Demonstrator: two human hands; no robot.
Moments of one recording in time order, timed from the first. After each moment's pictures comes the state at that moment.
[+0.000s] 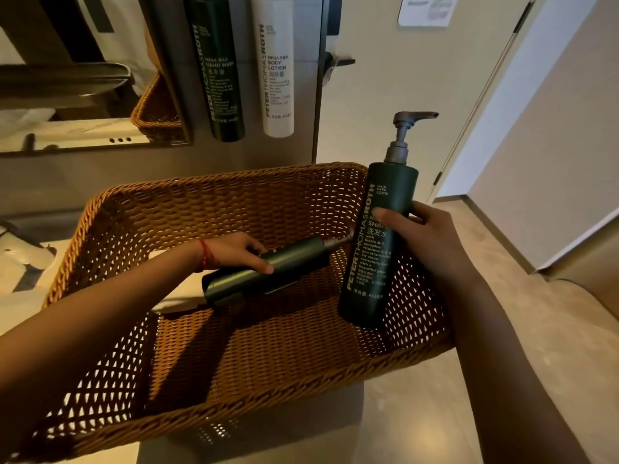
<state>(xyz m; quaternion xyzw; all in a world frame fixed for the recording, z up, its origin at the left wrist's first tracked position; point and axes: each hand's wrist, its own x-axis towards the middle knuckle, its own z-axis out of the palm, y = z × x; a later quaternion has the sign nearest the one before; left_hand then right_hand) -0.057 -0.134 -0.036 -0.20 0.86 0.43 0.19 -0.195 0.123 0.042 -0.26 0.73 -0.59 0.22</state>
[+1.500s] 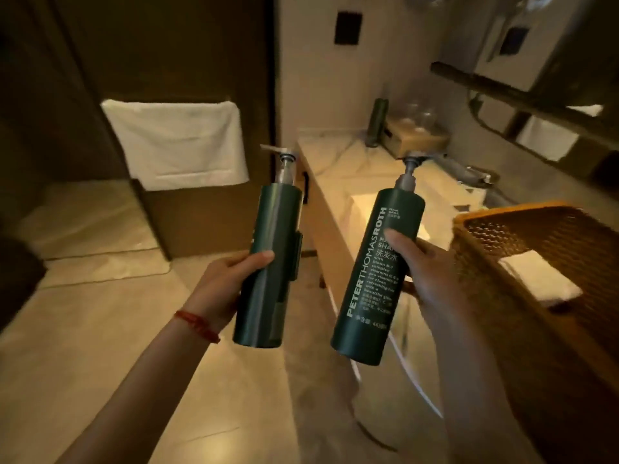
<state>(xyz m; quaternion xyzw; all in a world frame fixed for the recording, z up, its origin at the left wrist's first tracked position) 0.292 0.367 0.008 -0.63 0.18 0.41 -0.63 0.106 0.216 0.052 -0.61 0.38 -0.32 0.61</state>
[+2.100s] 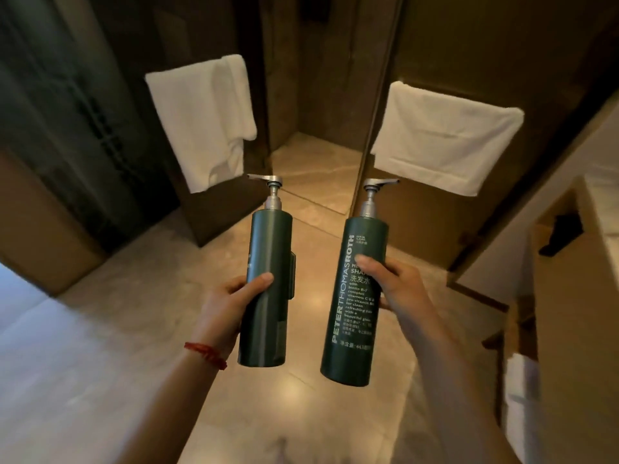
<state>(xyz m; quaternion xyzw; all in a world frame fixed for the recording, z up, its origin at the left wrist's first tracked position) 0.369 0.688 -0.033 -0.70 -0.11 0.15 -0.69 0.361 0.467 -0.008 -0.71 0.14 0.05 0.69</state>
